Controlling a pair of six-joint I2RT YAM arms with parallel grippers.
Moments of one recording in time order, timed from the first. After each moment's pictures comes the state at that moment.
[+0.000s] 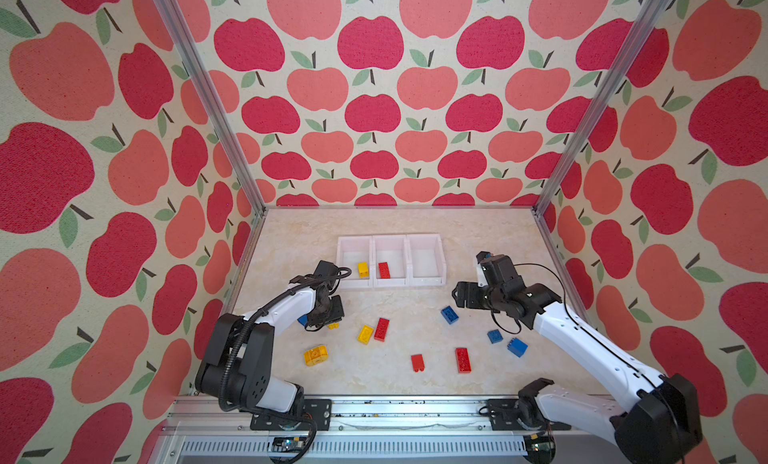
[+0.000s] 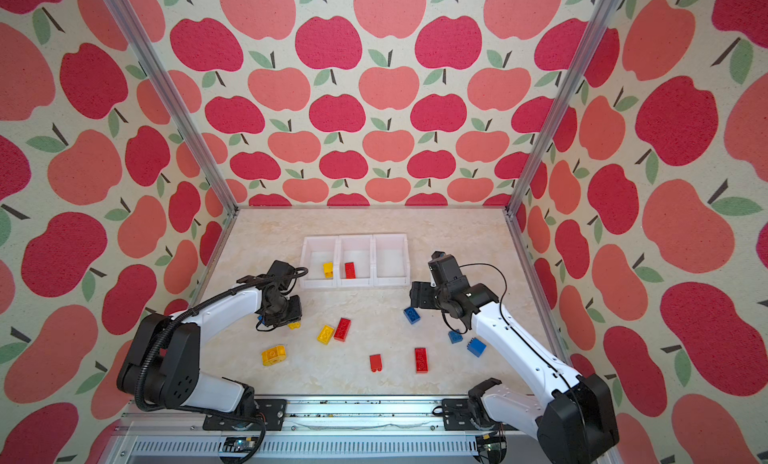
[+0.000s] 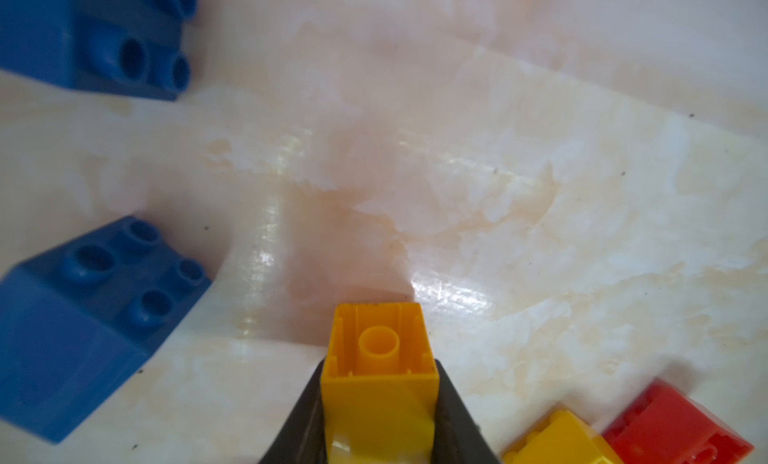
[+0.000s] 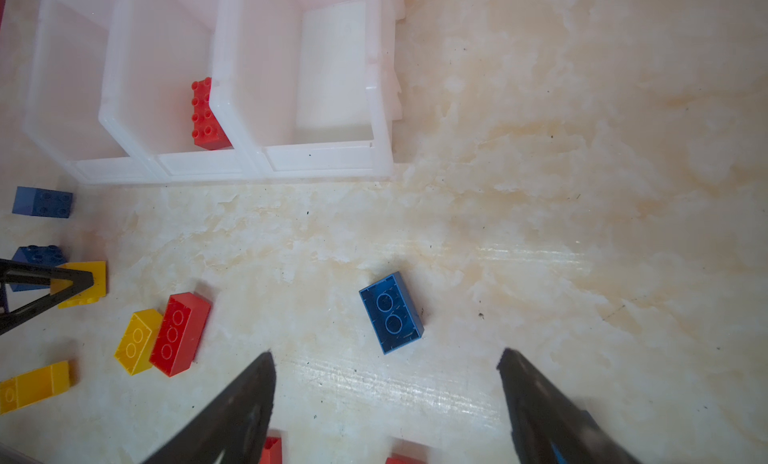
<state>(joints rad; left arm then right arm) -0.30 1.46 0.81 -0.74 0.04 -0.53 0.55 1.13 0.85 -0.65 -0.02 0.46</state>
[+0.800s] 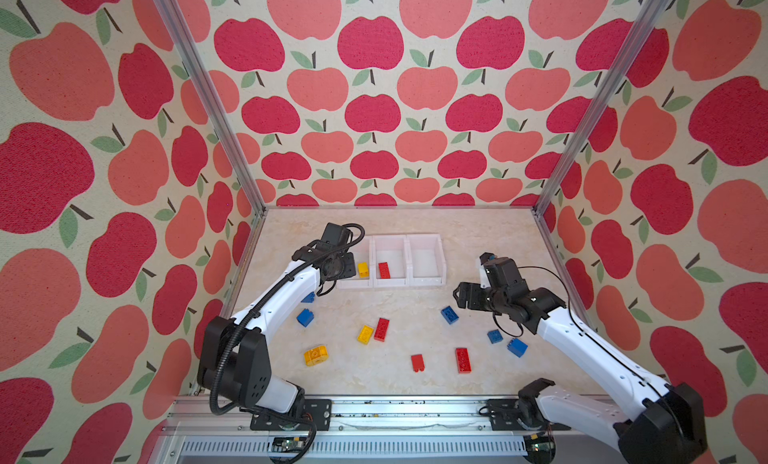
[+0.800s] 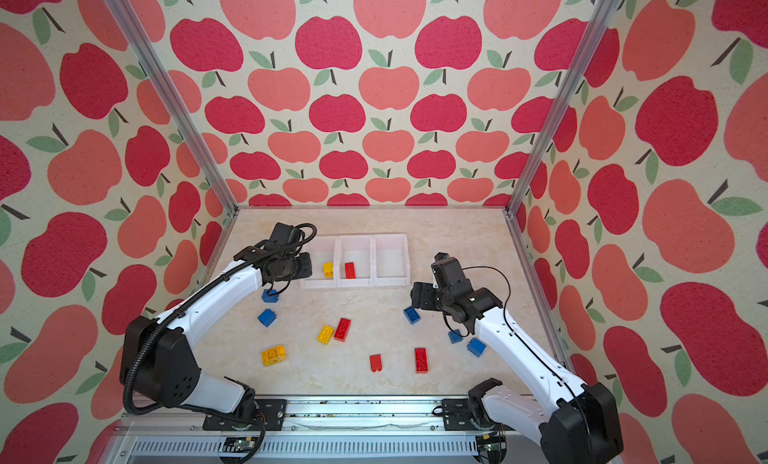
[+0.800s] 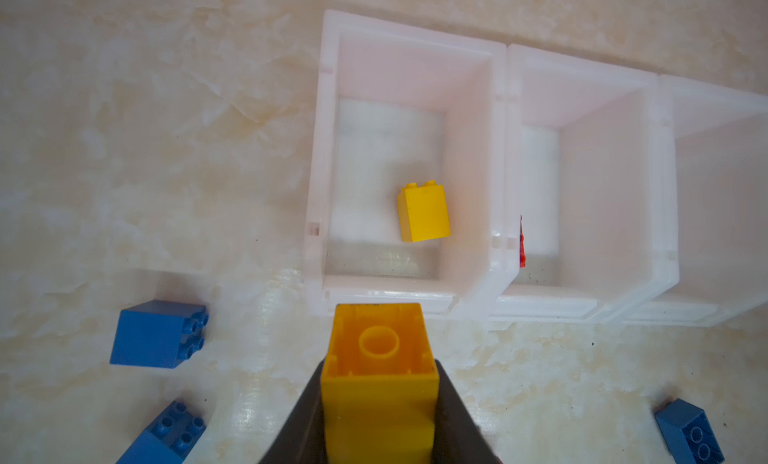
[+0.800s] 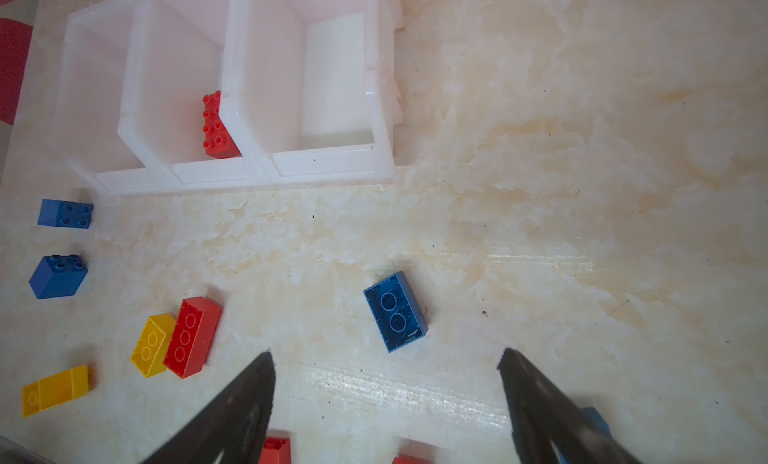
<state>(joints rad) -0.38 1.52 1.22 -0.69 -0.10 -0.44 0.55 1.09 0.83 -0.63 -0.02 0.48</state>
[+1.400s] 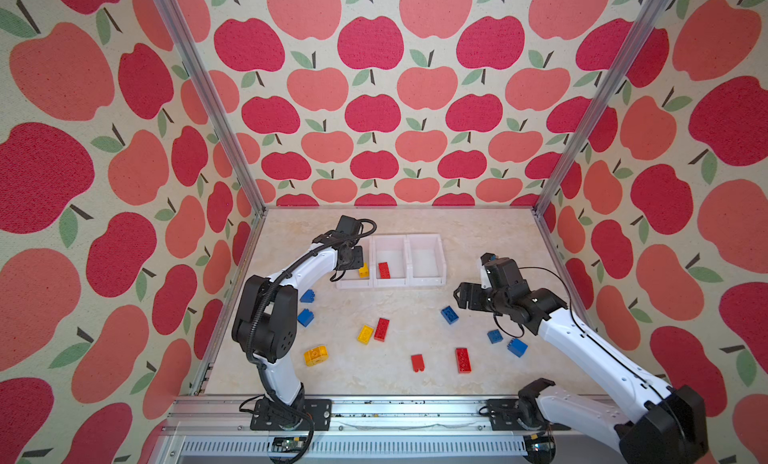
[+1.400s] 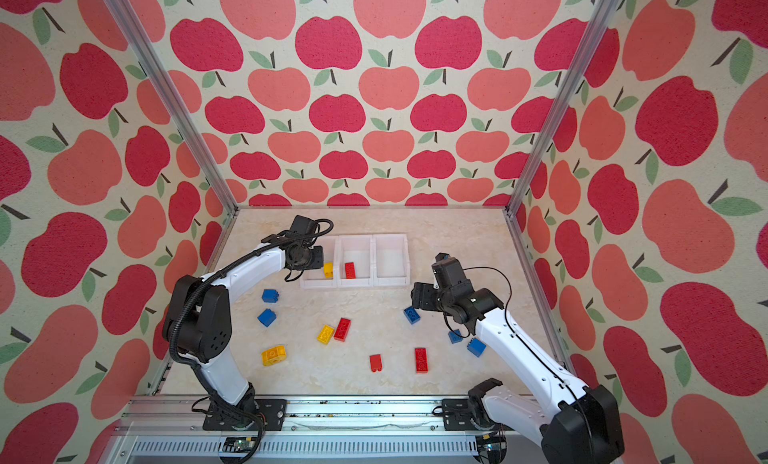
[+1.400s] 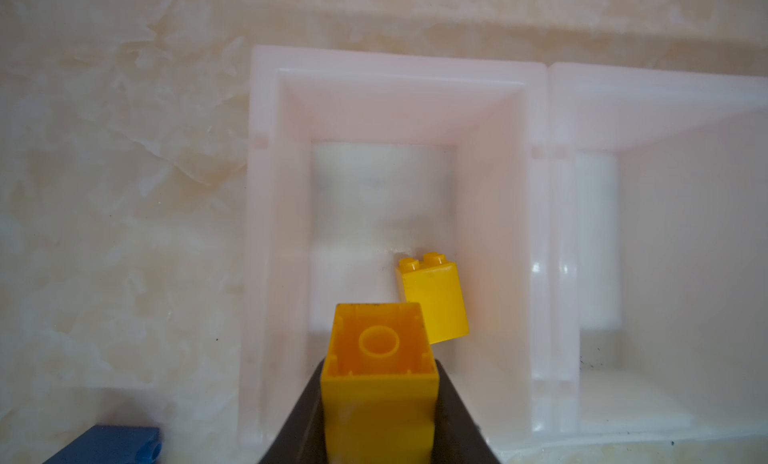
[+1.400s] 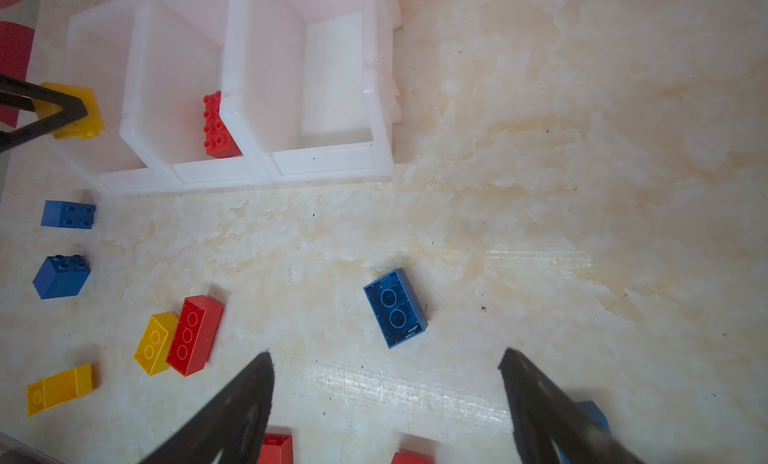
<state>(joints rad) -0.37 1.79 1.33 -0.61 -0.12 -0.37 0.55 1.08 0.83 -0.64 -0.02 0.49</state>
